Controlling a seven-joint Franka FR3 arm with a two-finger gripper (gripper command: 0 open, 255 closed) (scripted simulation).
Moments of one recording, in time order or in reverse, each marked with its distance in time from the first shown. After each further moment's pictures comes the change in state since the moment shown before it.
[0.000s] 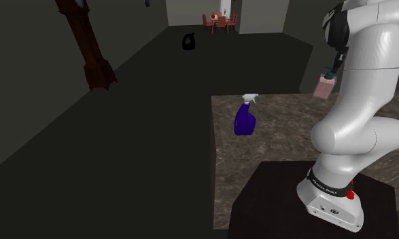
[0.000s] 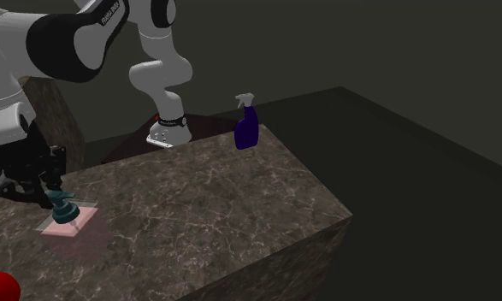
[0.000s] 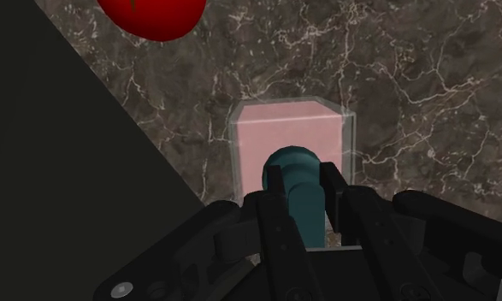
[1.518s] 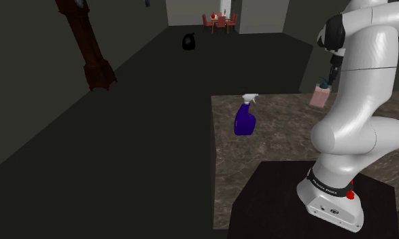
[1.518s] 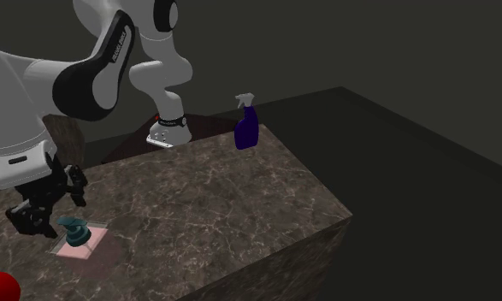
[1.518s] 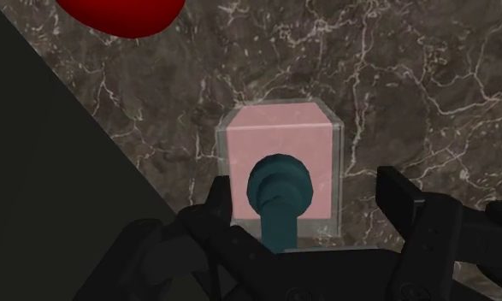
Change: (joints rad) arm -0.003 0.044 0.018 -0.127 0.038 0.164 -0.027
